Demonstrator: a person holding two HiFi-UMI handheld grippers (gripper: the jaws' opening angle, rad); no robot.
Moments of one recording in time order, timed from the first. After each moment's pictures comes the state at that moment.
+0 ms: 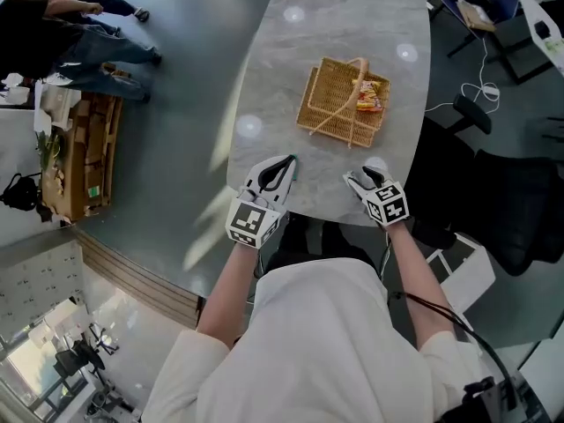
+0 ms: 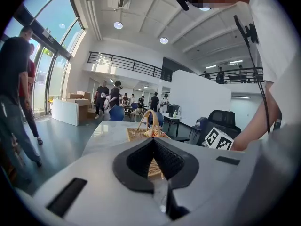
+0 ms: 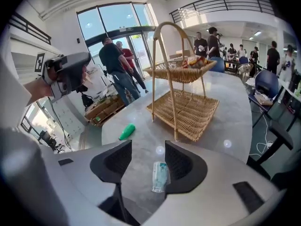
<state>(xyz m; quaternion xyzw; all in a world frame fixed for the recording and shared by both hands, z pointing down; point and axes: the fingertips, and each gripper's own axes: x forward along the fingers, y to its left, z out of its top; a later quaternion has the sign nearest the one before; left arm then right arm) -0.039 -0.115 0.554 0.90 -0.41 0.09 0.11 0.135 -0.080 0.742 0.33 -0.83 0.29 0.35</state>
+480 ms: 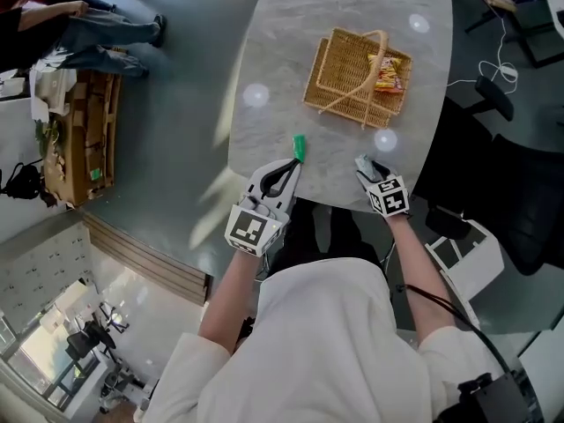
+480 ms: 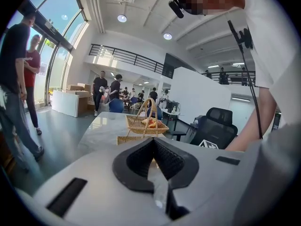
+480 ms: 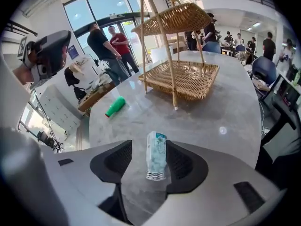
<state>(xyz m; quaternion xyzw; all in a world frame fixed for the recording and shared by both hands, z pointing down) -0.044 -0.090 0.592 0.90 -0.41 0.11 0.14 0.145 -0.046 0.845 0.33 -0.79 0.33 0.40</state>
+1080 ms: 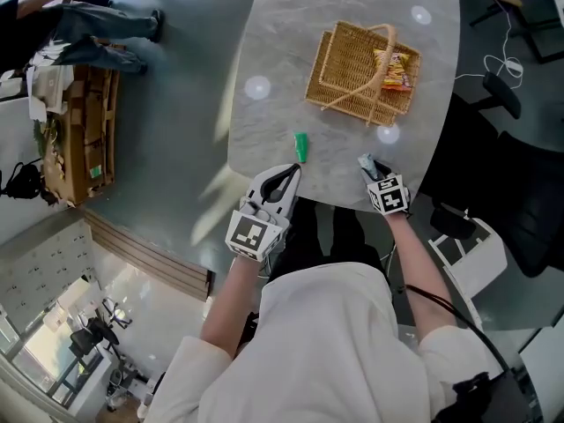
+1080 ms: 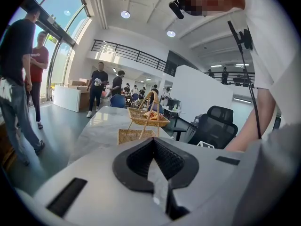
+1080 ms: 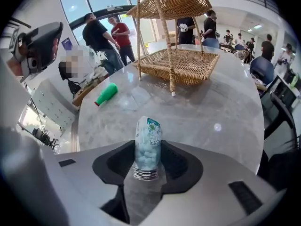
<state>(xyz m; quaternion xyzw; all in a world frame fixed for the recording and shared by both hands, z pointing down) -0.050 -0.081 0.621 0.89 -0.41 0.12 0.17 0.152 -0.040 0.886 0.34 -0.77 0.32 0.43</state>
